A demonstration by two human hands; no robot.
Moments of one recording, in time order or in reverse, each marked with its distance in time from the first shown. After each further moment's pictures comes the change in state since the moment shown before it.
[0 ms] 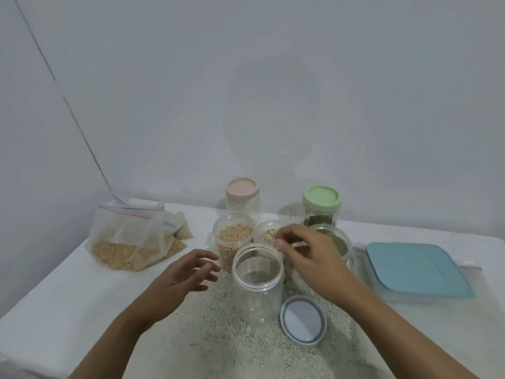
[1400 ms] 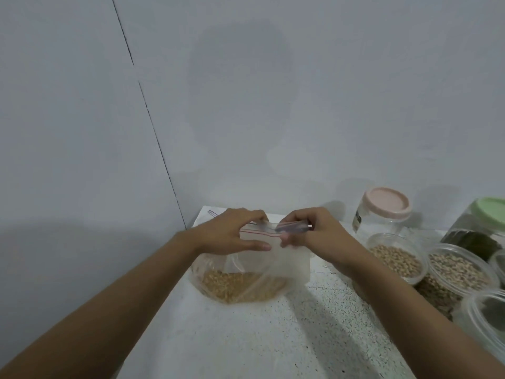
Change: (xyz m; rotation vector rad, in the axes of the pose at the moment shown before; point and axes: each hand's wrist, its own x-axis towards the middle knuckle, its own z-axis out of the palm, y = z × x) left_hand 0.145 -0.078 -0.288 0.748 -0.335 0.300; right_hand 0.195 -0.097 0.261 0.207 -0.142 0.317
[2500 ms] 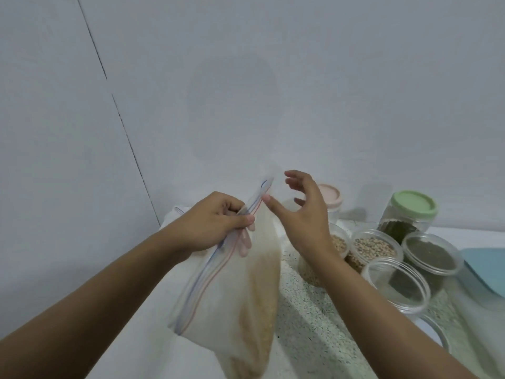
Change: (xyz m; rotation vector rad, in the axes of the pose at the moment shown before) left_hand -0.041 0.187 -0.015 -0.639 0.156 -0.227; right_hand -0.066 -0.006 -0.044 0.053 0.551 -0.320
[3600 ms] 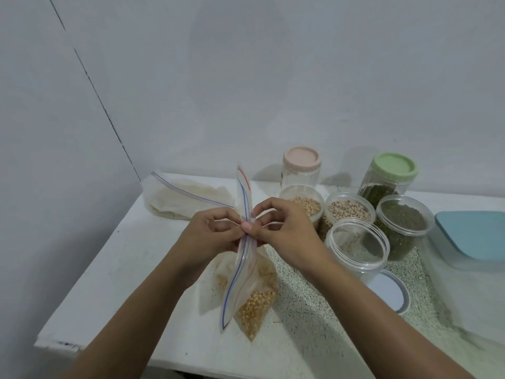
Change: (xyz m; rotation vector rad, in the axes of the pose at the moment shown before) left_hand -0.014 -0.051 0.101 -0.409 0.187 -0.092; right_hand -0.063 0.013 -0.057 0.197 -0.388 0.374
